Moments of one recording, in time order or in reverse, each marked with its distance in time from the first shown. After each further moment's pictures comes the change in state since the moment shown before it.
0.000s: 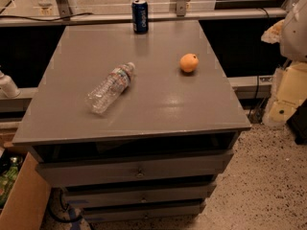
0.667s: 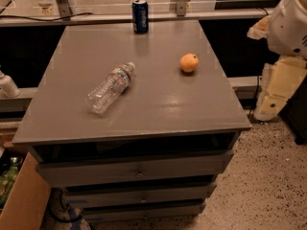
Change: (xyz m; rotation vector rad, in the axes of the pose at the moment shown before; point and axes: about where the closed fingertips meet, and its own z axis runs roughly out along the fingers) arm -0.018 -0.008 0.005 -0.021 -0.027 -0.076
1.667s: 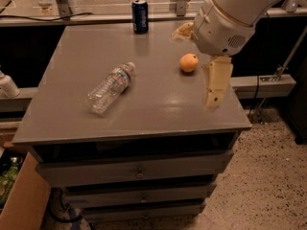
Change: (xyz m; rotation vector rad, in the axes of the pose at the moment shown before) arm -0.118 -0.002 0.052 -0.140 -0.219 -0.429
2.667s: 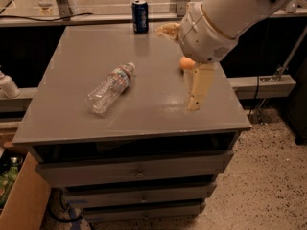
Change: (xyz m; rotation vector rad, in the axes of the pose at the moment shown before) arm -0.029 -0.016 0.015 0.131 -0.097 -0.116
